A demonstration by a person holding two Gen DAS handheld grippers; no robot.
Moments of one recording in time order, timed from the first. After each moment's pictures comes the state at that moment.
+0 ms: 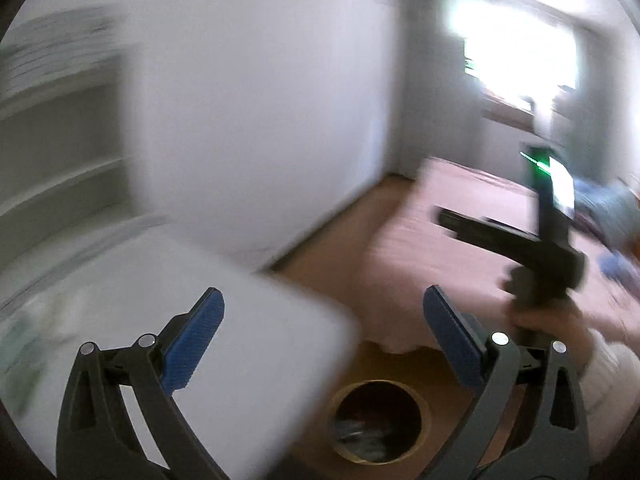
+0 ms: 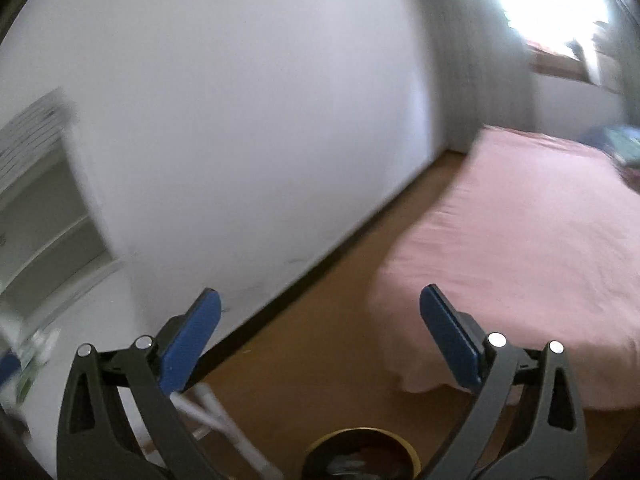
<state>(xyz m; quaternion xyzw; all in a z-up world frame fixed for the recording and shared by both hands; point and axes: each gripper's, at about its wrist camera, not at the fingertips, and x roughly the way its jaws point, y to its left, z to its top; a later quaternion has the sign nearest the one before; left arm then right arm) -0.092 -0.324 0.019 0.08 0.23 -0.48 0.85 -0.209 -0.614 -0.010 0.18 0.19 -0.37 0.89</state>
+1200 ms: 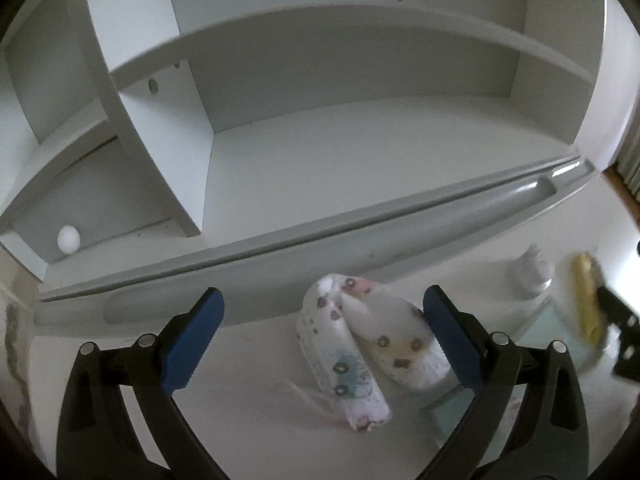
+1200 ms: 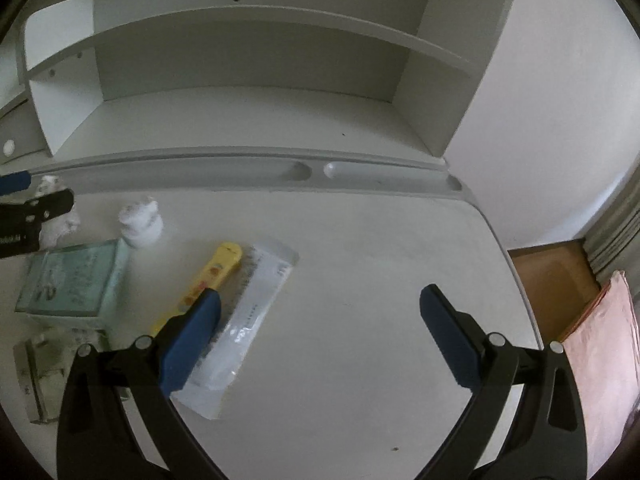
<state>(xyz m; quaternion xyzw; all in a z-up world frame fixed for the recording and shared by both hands) 0.244 -0.075 -0.065 0.11 0.44 -0.12 0.89 0.181 -0.359 -0.063 -0.04 0.44 -0.14 0.89</state>
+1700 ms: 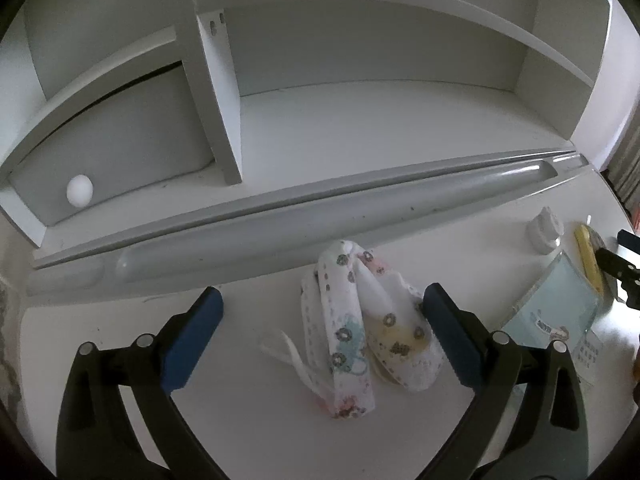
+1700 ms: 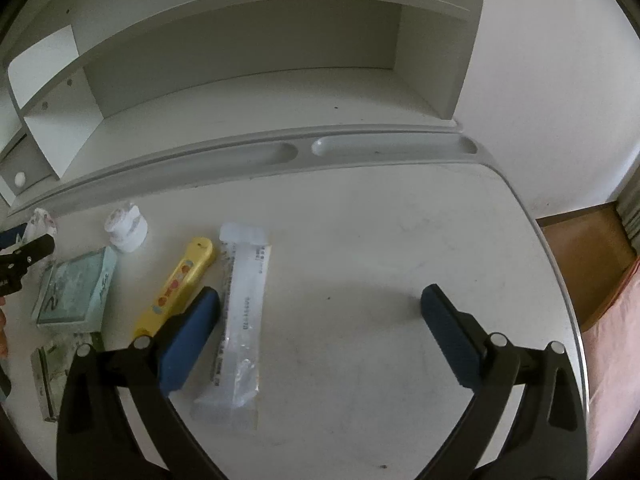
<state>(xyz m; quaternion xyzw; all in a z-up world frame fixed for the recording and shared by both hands) 0.228 -0.032 -0.077 0.07 0.46 -0.14 0.88 0.184 -0.391 -0.077 0.04 0.46 -0.09 0.88</state>
